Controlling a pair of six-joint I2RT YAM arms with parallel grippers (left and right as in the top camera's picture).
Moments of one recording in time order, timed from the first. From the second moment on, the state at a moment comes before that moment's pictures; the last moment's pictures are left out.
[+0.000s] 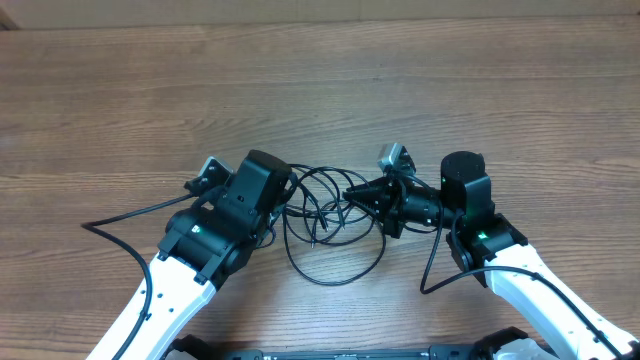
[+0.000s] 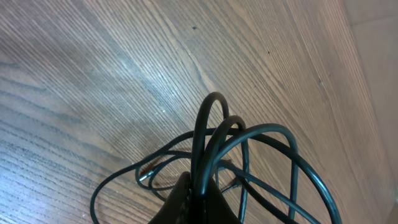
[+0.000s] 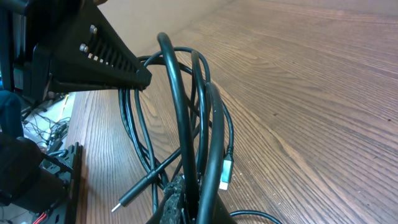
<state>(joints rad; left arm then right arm) -0.56 1.16 1.06 -0.91 -0.23 -1.47 0.36 1.25 0.59 0.22 -0.85 0.01</state>
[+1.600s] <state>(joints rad) -0.55 1.16 1.06 -0.61 0.11 -0.75 0.36 1.25 0.59 0.22 -0.82 0.01</state>
